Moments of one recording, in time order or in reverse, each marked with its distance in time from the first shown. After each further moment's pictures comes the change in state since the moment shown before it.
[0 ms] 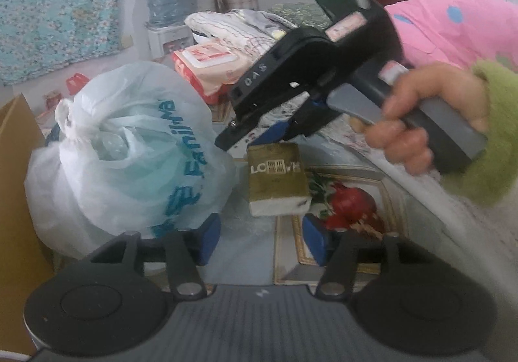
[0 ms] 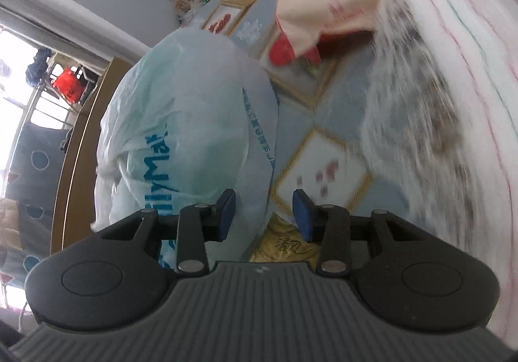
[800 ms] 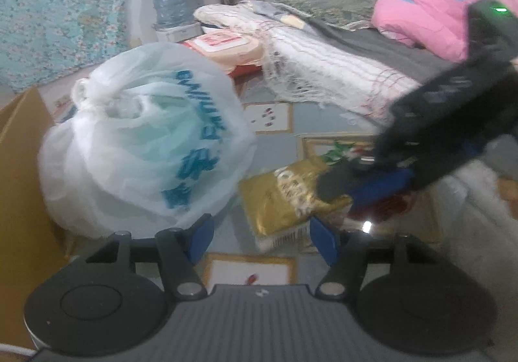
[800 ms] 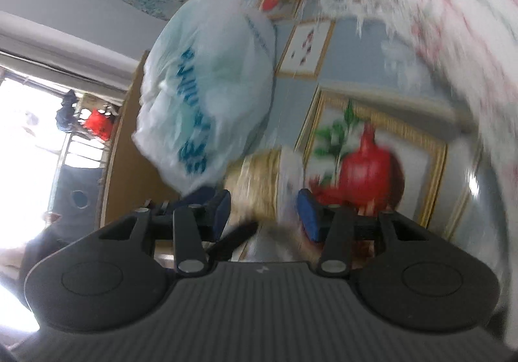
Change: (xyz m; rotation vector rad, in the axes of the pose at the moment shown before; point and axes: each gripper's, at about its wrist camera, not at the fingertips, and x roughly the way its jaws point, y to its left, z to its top) left arm 0.006 0.003 -0.029 0.047 0.012 0.092; right arm -0.054 -0.020 -0.123 0.165 -0.056 0.178
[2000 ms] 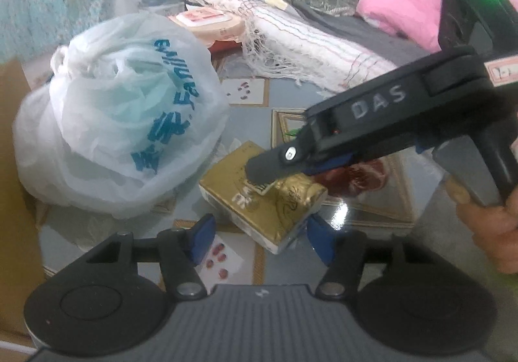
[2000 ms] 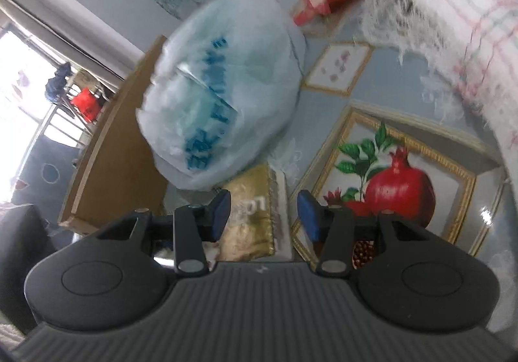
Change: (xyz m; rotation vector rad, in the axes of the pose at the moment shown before) left arm 0.000 -0.010 -0.010 -0.018 0.060 -0.094; right arm 0.030 0.027 -0.009 -0.219 -0.088 -0.113
